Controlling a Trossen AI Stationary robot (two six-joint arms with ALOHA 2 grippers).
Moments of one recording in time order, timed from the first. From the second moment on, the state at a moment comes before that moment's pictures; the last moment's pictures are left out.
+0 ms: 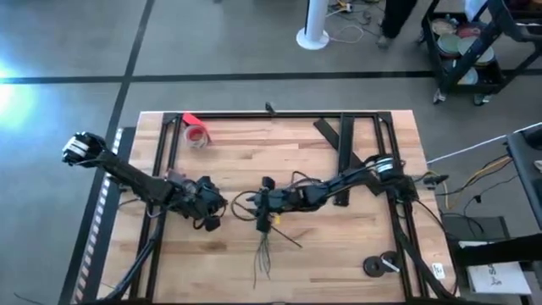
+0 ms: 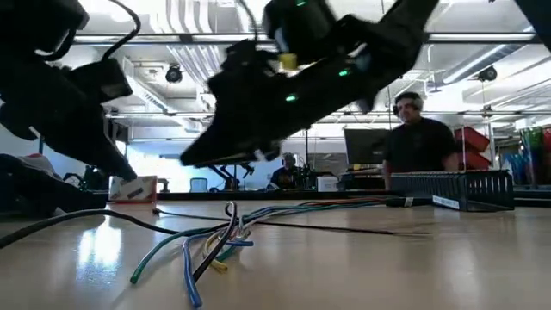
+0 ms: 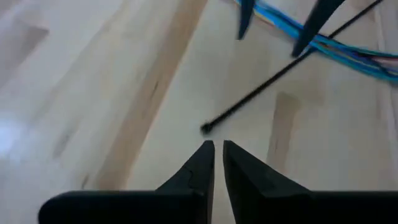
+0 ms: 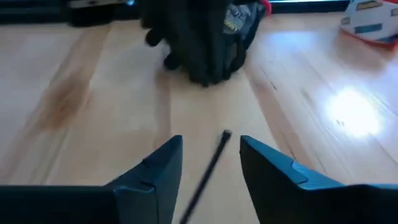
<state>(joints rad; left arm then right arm) -0.43 1.08 0.31 -0.07 -0.46 -0.58 0.14 2.27 1.27 0.51 0.21 0.12</state>
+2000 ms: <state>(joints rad) -0.46 1.35 0.15 0.48 -0.51 -0.40 0.18 2.42 1.45 0.48 0.31 0.19</state>
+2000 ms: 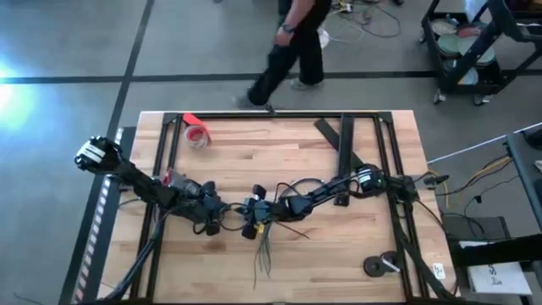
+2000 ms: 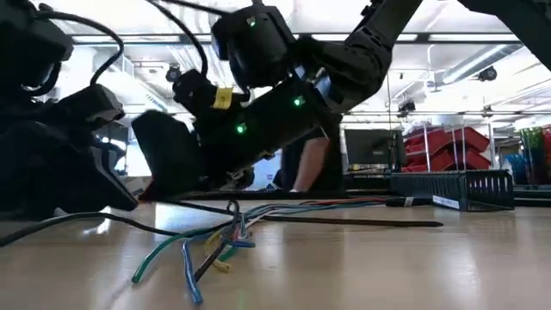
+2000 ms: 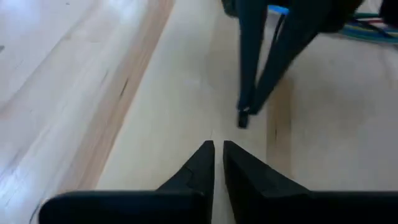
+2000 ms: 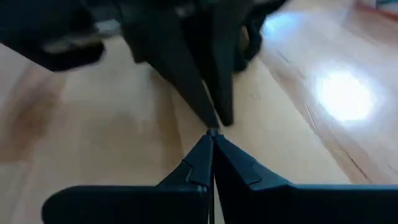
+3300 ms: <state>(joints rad) -0.47 1.51 0.10 0.88 -0.43 -0.37 0.19 2.41 1.45 0.48 0.31 0.16</state>
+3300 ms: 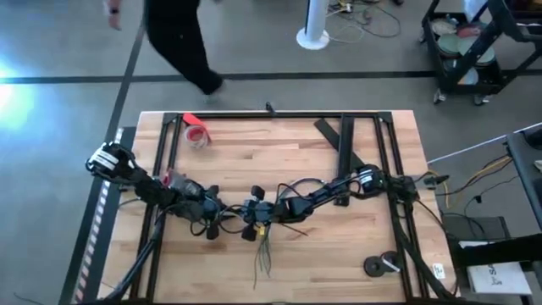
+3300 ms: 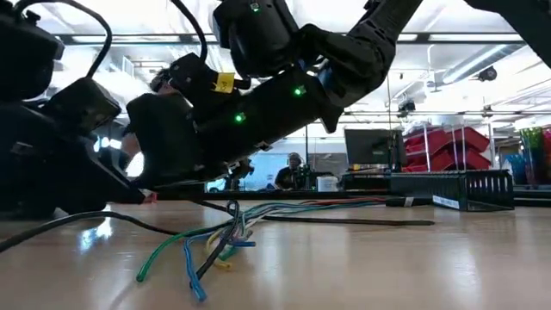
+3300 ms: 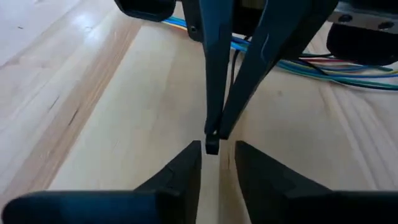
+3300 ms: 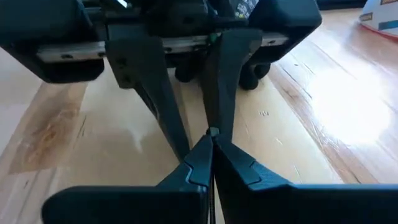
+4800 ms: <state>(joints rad) -0.46 1.49 0.10 0.88 -0.35 -0.43 0.19 2.41 1.45 0.44 0.25 0.15</state>
